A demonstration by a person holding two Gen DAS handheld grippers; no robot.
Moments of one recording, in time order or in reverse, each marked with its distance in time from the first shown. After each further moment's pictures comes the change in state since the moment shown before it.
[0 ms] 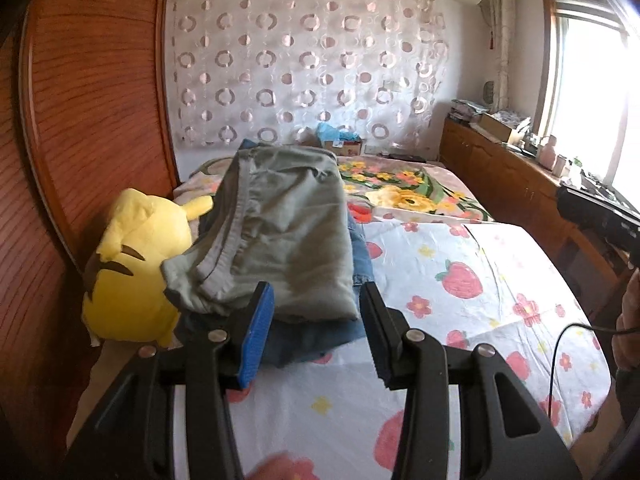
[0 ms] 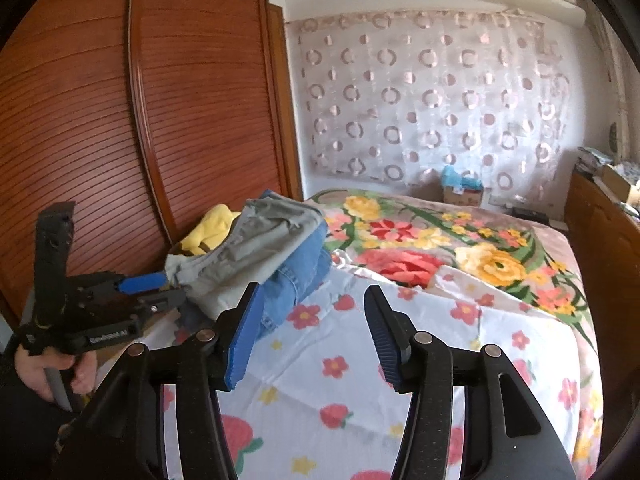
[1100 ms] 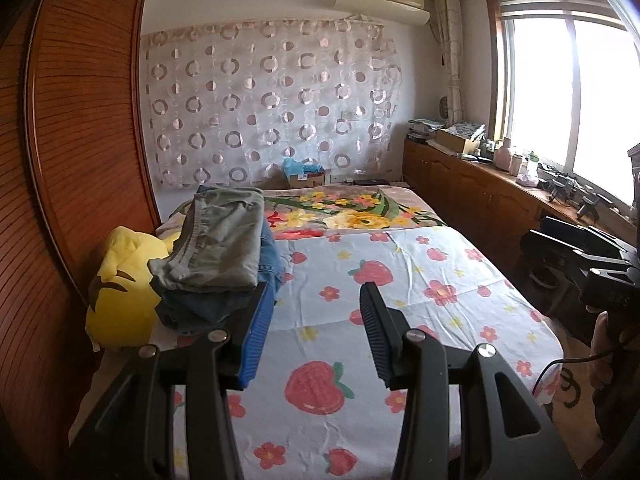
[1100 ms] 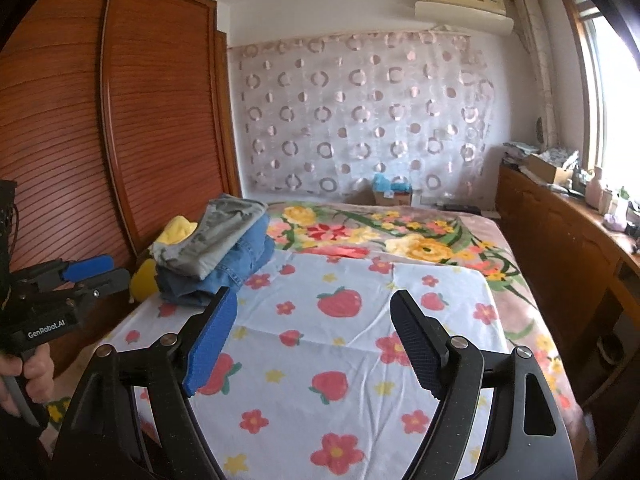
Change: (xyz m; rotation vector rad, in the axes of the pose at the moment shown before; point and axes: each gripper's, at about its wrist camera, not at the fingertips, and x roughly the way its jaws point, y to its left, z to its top) left arm -0.122 -0.087 -0.039 0.100 -0.127 -0.084; right arm -0.150 0.012 -0.070 0.080 -0.077 -0.231
